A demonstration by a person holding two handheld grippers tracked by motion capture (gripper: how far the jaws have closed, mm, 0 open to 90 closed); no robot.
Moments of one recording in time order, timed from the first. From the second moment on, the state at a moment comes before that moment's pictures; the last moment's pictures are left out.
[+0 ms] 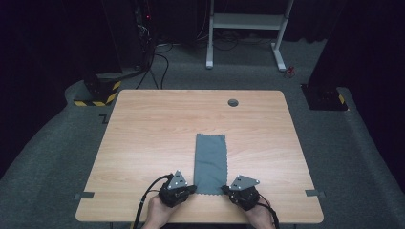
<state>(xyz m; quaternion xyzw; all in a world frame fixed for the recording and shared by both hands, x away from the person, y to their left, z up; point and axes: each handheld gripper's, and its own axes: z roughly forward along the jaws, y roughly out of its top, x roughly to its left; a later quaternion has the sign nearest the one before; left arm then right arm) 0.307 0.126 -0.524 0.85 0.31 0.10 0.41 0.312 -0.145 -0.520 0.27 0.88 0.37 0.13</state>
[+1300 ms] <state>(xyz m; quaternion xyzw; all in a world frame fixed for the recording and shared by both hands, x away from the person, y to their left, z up) 0.461 0.100 -0.515 0.81 0.42 0.16 0.37 0.427 -0.116 -0.505 0.34 0.85 0.36 0.19</state>
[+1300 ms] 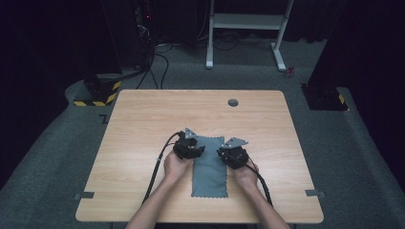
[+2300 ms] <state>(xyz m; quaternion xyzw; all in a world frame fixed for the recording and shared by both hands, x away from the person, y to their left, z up) 0.494 0.105 -0.518 0.79 0.47 0.19 0.34 0.497 -0.126 -0.516 0.44 0.82 0.33 0.17</state>
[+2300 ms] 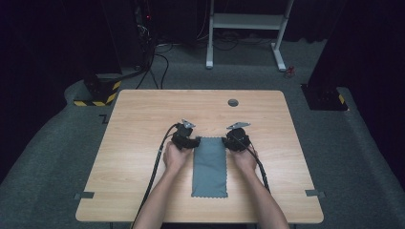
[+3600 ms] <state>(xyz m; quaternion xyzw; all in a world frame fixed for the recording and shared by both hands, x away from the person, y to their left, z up) 0.500 0.105 -0.510 0.80 0.45 0.13 0.36 0.500 -0.119 -0.512 0.42 0.83 0.33 0.15</state>
